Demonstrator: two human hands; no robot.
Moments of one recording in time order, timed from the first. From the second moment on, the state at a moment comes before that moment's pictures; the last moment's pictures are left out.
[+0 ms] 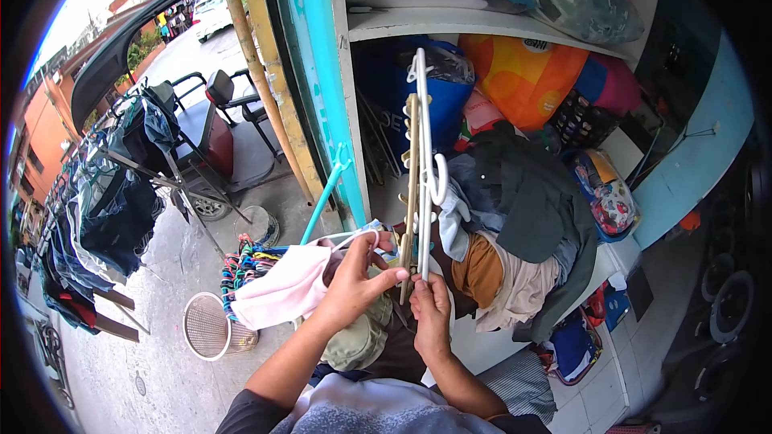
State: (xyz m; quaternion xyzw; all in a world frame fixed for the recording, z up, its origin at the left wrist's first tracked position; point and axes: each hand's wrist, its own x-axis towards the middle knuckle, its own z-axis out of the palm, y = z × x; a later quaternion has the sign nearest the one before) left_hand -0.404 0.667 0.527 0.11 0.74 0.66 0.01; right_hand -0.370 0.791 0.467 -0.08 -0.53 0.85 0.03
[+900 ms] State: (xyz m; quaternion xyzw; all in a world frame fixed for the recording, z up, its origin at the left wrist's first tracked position) left_hand -0.403 0.632 0.528 -0.04 0.57 0.82 -0.01; right_hand -0.419 0.883 0.386 -0.21 -0.66 0.68 0.24
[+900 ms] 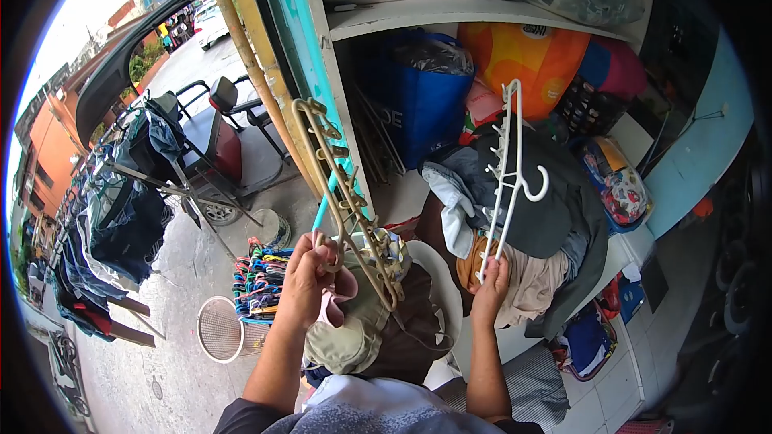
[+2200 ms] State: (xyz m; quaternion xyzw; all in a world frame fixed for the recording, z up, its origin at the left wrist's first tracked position) left_hand -0.488 0.579 0.565 0.03 0.16 0.99 -0.05; right_hand -0.523 0.775 0.538 0.31 -0.85 0.26 0.35
